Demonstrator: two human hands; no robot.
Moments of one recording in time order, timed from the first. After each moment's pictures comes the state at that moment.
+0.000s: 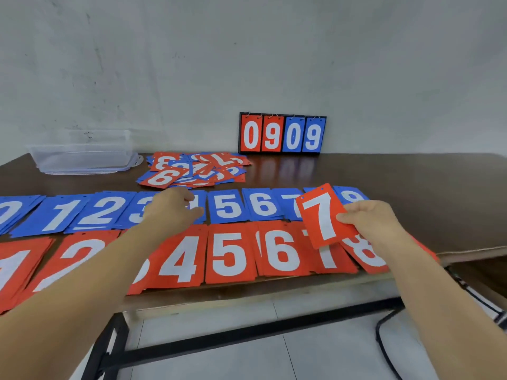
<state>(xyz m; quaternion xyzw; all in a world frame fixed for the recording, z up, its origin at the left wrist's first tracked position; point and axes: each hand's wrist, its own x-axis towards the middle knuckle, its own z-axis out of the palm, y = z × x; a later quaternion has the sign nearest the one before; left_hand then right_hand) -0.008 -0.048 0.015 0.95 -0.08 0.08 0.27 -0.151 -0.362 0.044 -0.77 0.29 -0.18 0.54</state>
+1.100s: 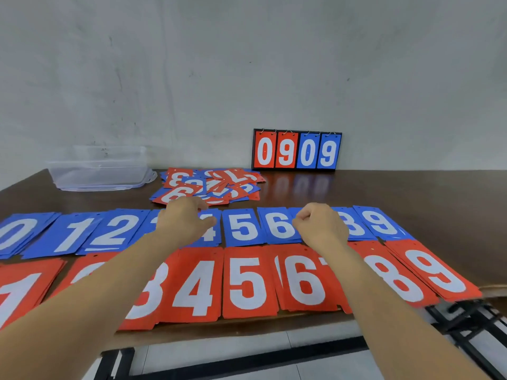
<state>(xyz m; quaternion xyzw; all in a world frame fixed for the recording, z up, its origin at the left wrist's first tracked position) 0.019 -0.045 0.023 0.96 -0.10 0.09 0.25 -0.057 -0.290 0.028 -0.94 0.21 -0.18 0.20</state>
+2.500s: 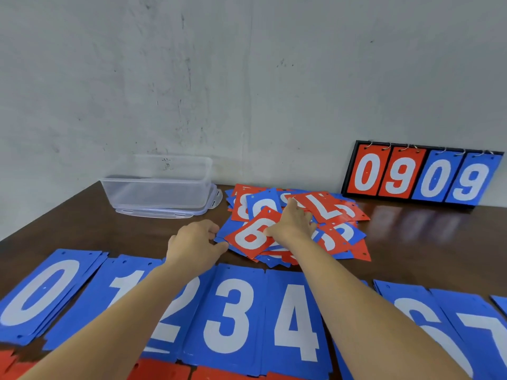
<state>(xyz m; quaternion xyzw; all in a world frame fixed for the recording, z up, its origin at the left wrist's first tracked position) 0.186 0.063 -0.003 0.96 0.04 0.04 0.27 0.254 -0.121 -0.009 -0.96 0.12 -0.04 0.26</state>
